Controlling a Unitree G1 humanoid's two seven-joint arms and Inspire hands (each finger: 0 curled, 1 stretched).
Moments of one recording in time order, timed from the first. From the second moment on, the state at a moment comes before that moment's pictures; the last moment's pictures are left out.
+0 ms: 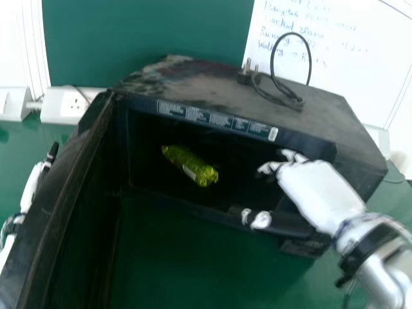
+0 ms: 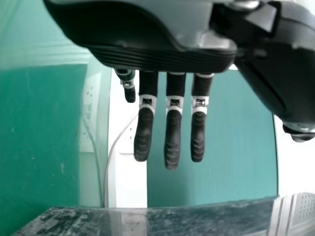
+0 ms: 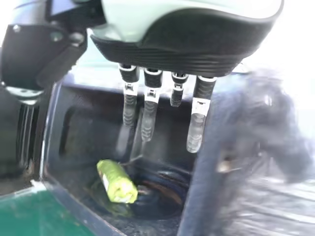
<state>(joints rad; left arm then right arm) -0.26 0.28 0.30 0.11 -0.21 -0.09 -0.17 -0.32 -0.84 -0.36 -0.90 -0.65 0.28 1.09</state>
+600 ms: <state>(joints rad) -0.26 0.27 0.29 0.20 -0.25 -0.46 -0.32 -0.20 -0.94 -0.76 -0.83 -0.35 0.41 1.02</state>
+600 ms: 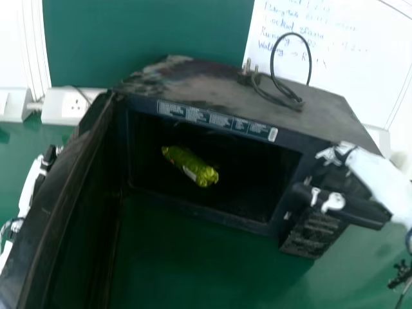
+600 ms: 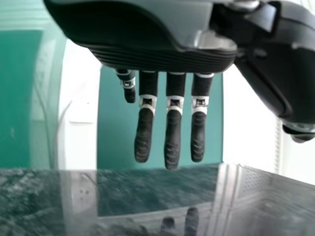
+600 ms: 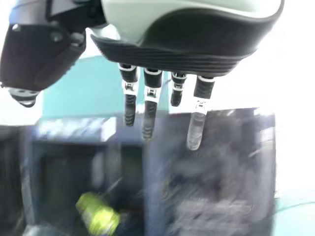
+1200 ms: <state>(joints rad) -0.22 0.30 0.24 0.09 -0.09 -0.53 -0.30 -0.11 -0.93 -0.89 -0.76 -0.35 0.54 0.79</state>
